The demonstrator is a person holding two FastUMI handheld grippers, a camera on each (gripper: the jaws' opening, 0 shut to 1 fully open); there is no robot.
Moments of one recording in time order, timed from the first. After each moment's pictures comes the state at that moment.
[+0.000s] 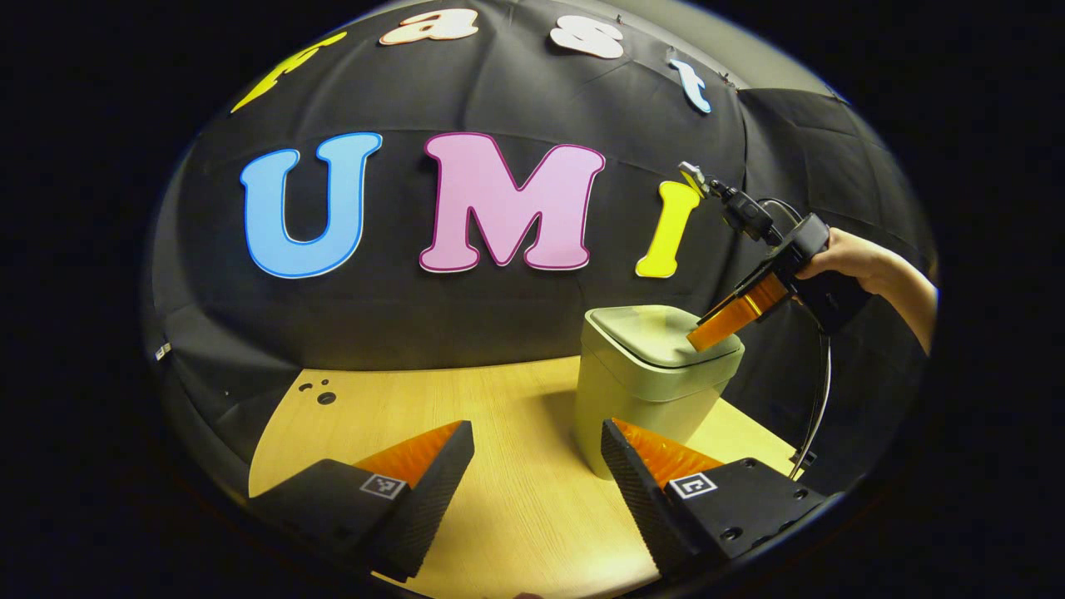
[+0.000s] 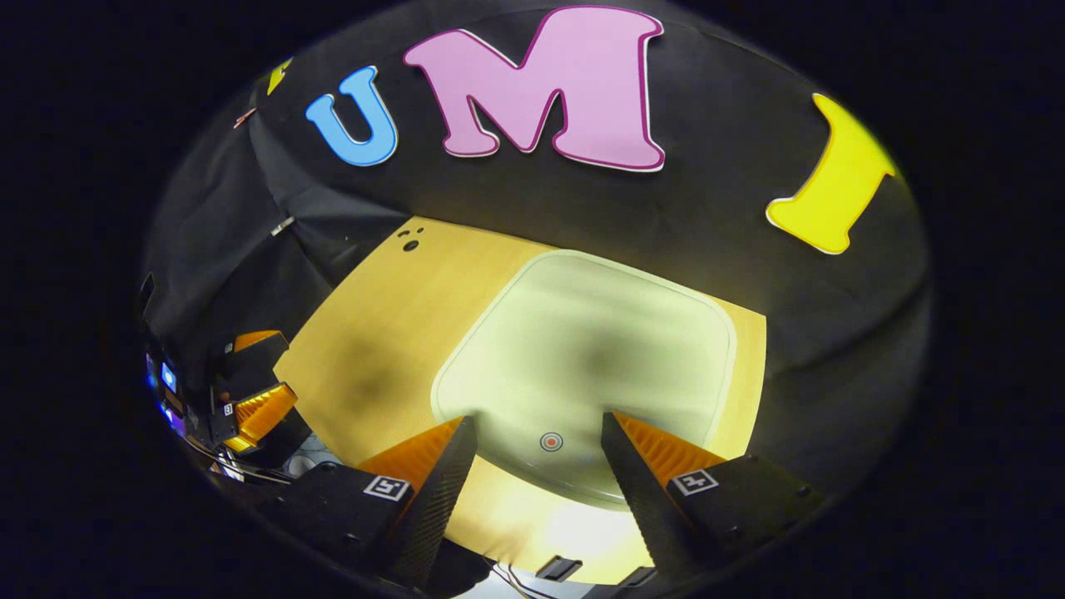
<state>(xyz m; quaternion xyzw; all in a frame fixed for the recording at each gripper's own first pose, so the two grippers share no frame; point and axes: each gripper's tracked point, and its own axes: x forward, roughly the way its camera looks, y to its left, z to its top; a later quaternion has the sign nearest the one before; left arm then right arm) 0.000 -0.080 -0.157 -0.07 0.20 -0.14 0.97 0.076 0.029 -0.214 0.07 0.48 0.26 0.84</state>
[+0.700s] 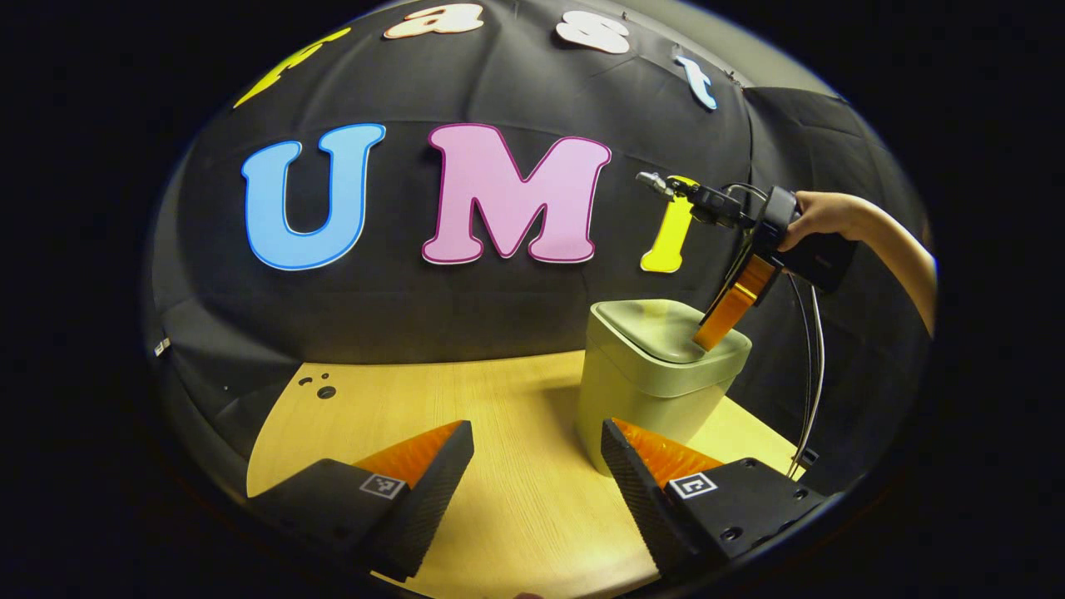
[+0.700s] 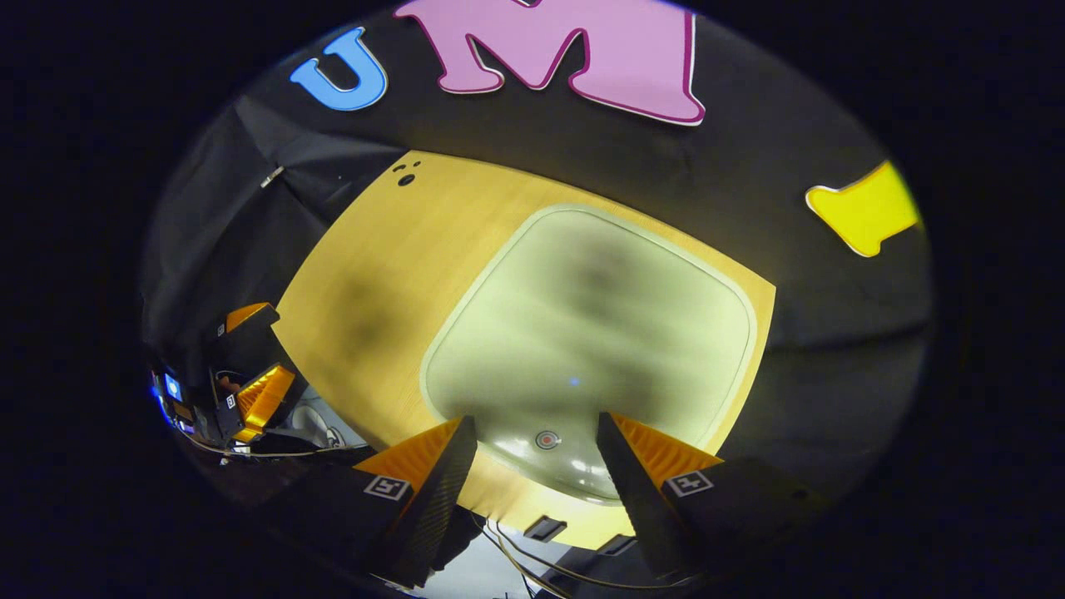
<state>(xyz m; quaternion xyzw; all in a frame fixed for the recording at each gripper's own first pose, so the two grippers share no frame) 0.006 -0.077 -0.166 -0.08 0.21 -0.13 0.97 0.076 0.029 -0.224 0.01 0.60 0.28 0.75</state>
